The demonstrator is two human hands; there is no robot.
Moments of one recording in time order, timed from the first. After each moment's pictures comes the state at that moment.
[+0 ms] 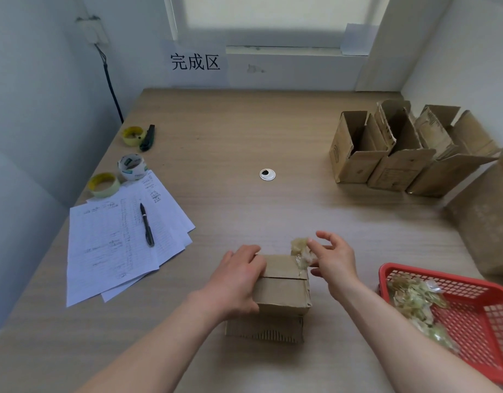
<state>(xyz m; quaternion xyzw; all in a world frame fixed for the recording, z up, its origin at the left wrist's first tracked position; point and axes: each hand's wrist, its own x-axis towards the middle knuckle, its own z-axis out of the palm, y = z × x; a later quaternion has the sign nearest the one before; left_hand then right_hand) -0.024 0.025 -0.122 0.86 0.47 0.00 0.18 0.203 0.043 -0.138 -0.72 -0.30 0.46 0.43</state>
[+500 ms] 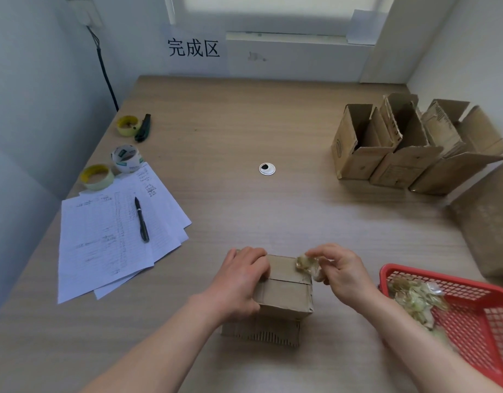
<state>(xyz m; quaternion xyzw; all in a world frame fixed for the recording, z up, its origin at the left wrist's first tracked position) -0.018 0.030 -0.138 0.88 0.44 0.04 0.18 0.237 0.028 -0.152 -0.63 -0.56 0.41 0.34</state>
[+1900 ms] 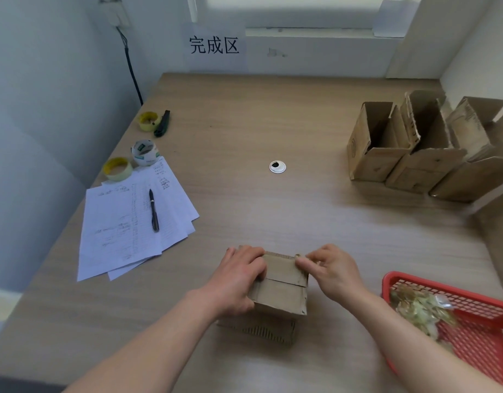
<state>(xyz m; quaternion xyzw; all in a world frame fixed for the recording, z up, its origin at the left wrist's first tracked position) -0.008 0.022 -0.133 0.86 0.47 0.02 0.19 0.240 0.049 -0.163 -0.68 -0.64 0.33 0.16</state>
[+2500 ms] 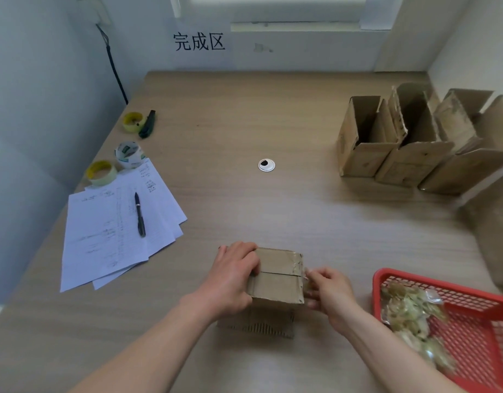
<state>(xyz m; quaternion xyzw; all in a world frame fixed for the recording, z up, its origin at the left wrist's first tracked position) 0.006 0.031 -0.141 0.84 0.50 0.07 0.19 0.238 0.017 -0.182 -0.71 -0.23 0.58 0.33</state>
